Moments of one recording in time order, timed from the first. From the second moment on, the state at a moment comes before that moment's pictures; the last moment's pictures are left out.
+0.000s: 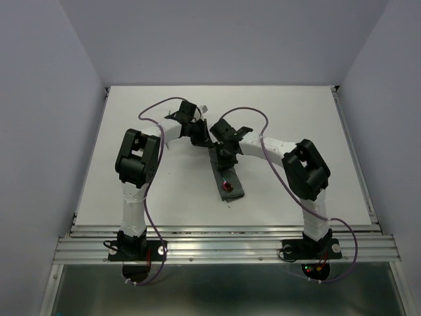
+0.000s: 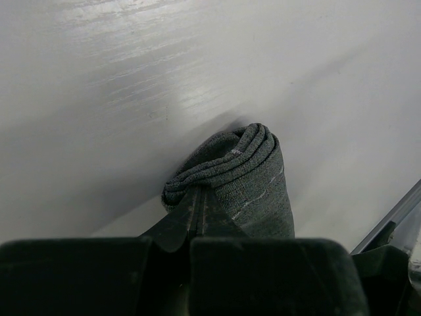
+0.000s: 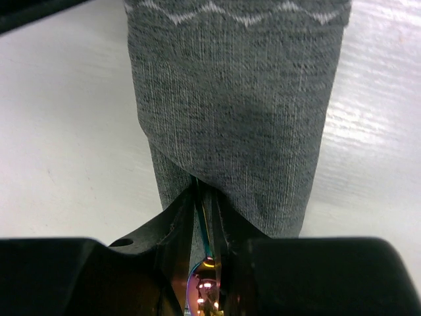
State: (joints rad) left arm -0.38 2.13 1.50 -0.33 0.50 -0.46; right arm 0.73 2.06 1.54 -0.65 0.03 0.56
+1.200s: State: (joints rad) left arm -0.38 2.13 1.49 -0.33 0.50 -0.47; right arm 0.73 1.99 1.48 -0.65 0.02 0.57
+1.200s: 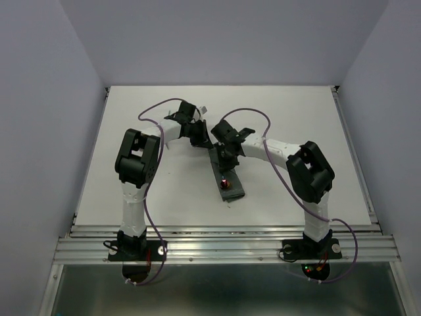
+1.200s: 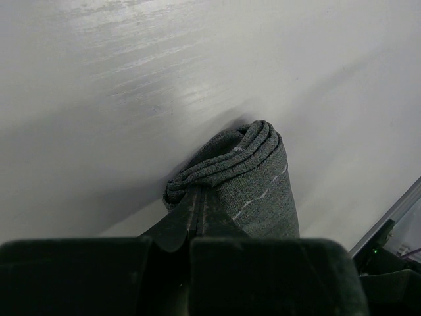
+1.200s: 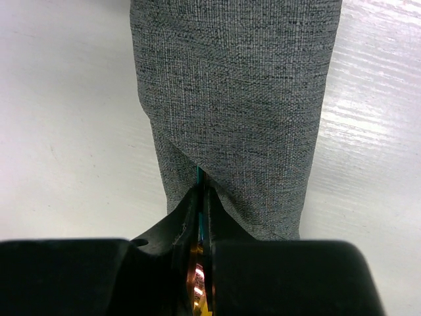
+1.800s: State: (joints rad) left arm -0.38 2.13 1.48 -0.33 0.50 -0.46; right arm 0.73 2.02 1.51 -0.67 0.01 0.55
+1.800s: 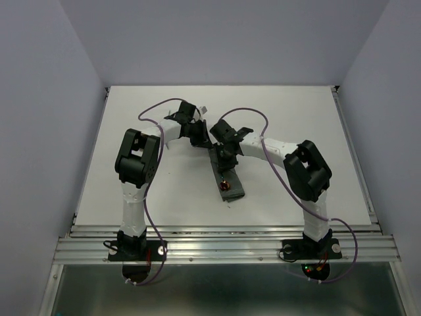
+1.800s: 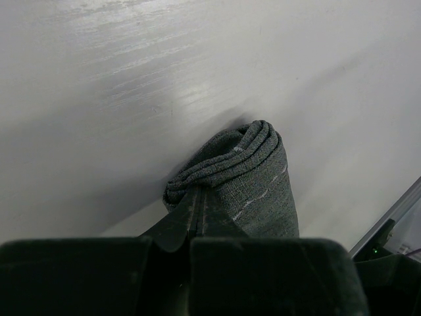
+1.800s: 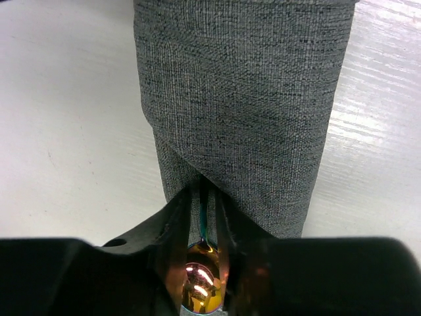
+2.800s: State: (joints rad) left arm -0.31 1.93 1.57 -0.54 0.07 -0.31; right arm 0.73 1.77 1.42 -0.69 0.10 0.59
